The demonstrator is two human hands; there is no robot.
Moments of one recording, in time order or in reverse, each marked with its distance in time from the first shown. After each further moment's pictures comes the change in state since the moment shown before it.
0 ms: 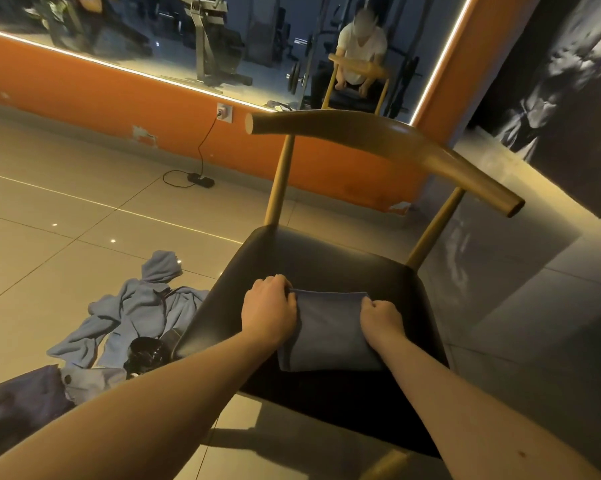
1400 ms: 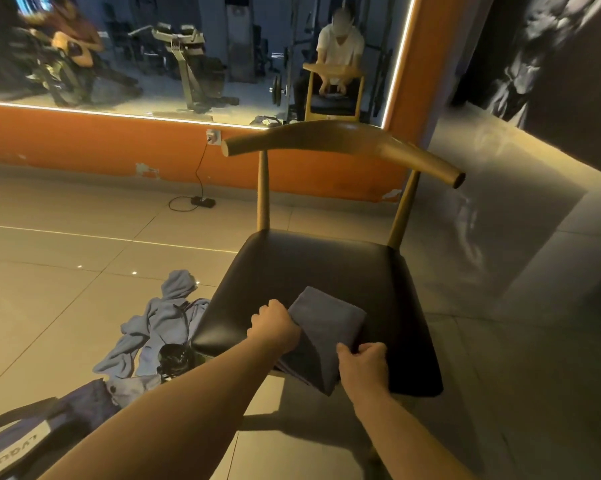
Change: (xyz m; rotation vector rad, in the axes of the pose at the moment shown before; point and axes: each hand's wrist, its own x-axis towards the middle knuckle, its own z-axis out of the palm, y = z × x) left_hand -0.074 0.044 -0.013 0.147 -0.319 -0.315; right_hand -0.156 0.060 -0.001 0.468 -0.012 0.107
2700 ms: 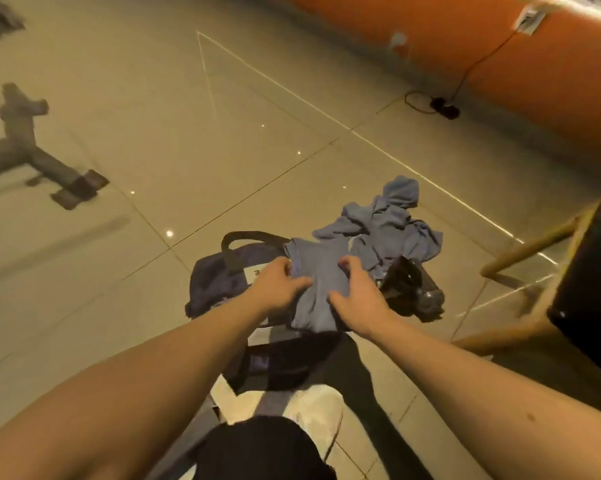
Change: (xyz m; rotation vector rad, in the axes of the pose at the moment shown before) left_hand -0.013 -0.531 -0.137 -0.535 0.193 -0.234; right_hand -0.168 0.021 0.469 -0.812 -0.866 -0.691
